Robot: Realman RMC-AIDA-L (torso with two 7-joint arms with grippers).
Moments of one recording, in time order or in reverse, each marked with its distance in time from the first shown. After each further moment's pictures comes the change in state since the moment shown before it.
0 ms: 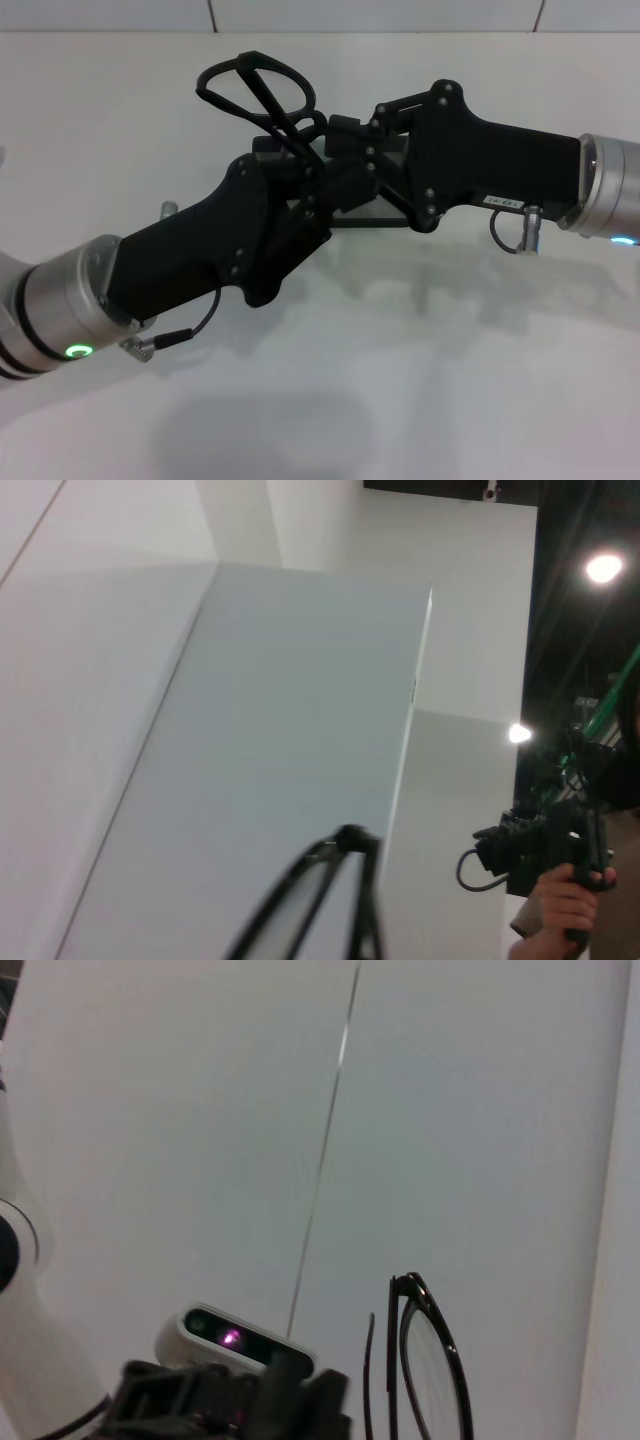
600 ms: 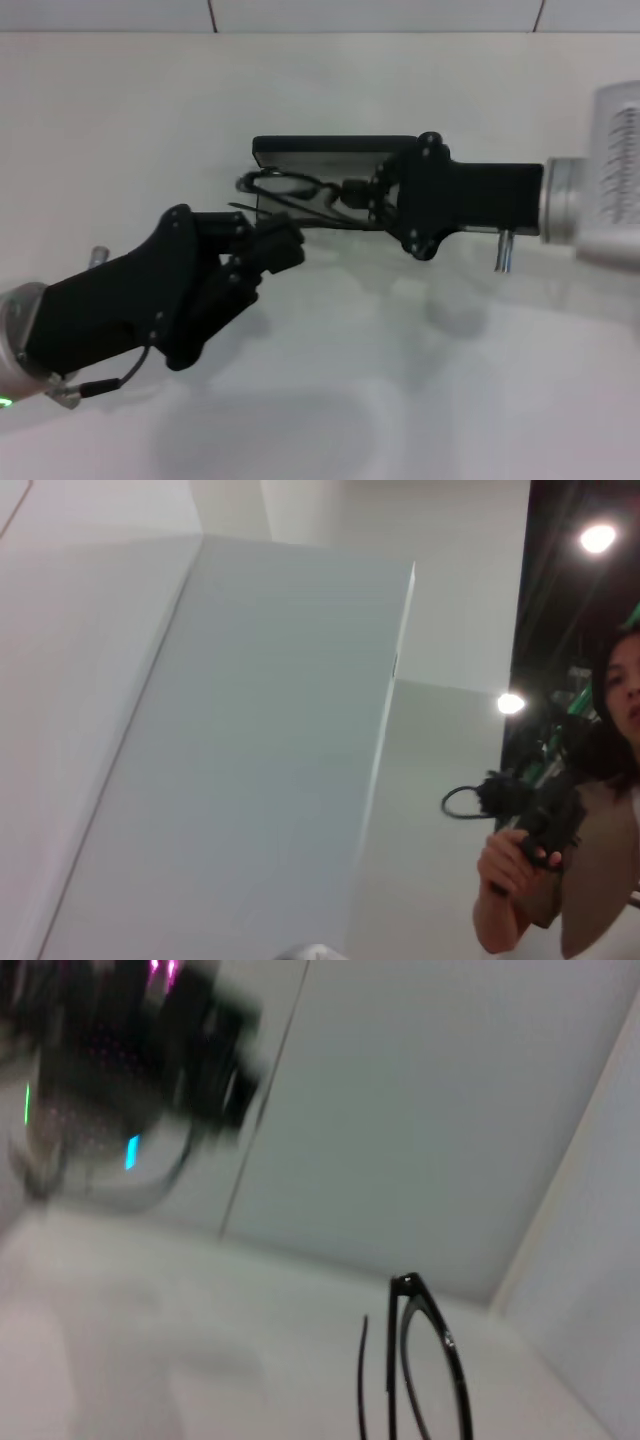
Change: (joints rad) left arm 0.186 0.032 0.034 0.212 0.022 0.030 -0.098; right arm -0.118 0.001 -0.018 -0.367 -0.502 0.399 0.212
